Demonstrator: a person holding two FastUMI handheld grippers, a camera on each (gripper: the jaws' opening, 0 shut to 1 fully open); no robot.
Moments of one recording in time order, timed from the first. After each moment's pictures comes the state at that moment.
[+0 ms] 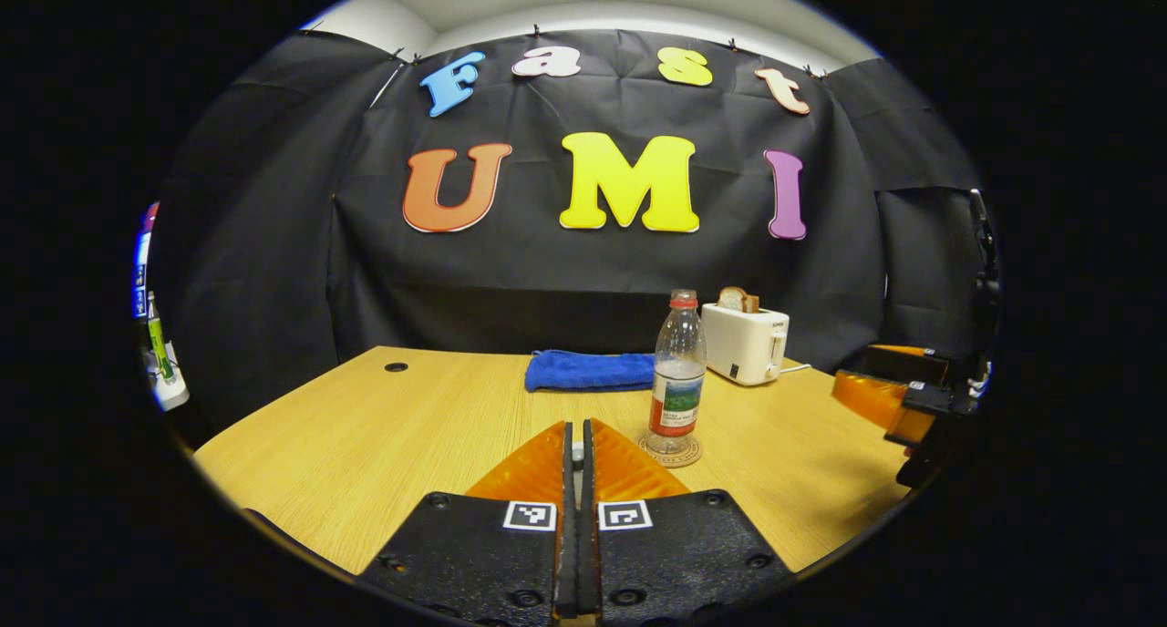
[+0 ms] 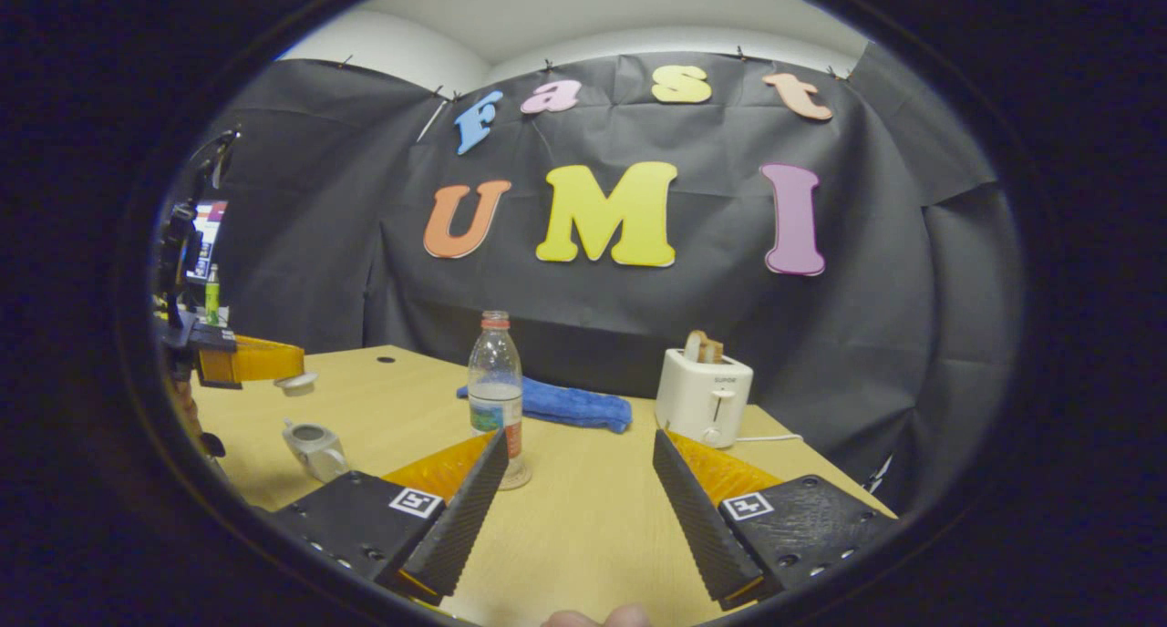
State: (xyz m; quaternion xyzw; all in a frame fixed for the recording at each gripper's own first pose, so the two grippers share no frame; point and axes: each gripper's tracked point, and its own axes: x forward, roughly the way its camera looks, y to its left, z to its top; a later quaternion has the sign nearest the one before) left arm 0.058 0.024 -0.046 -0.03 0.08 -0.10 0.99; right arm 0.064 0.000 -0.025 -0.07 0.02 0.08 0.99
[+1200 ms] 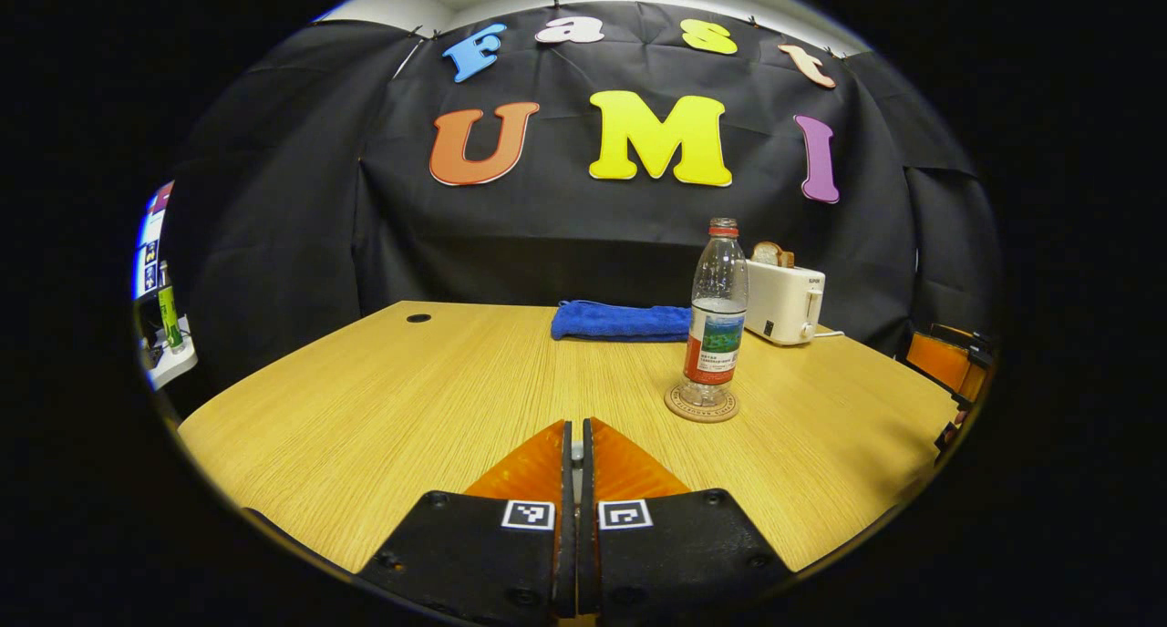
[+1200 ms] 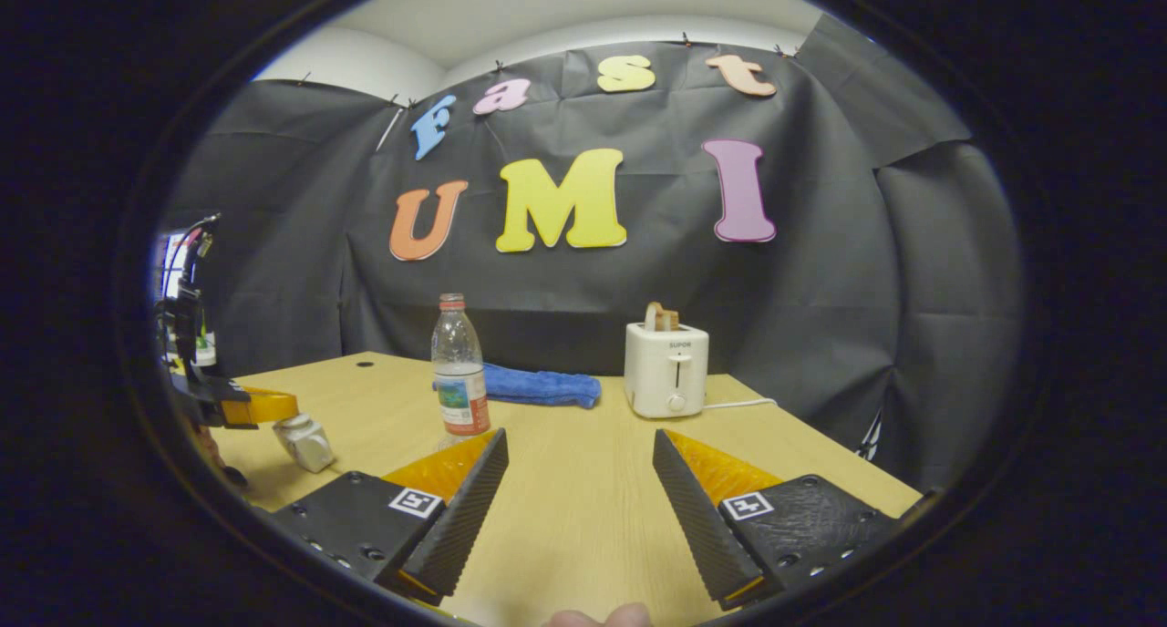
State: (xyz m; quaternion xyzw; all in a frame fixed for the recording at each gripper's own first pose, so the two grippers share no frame) left arm 0.053 0.033 -0.101 -0.04 0.13 -0.05 0.99; right arm 0.050 -0.035 -0.051 -0.02 0.04 0.05 1.00
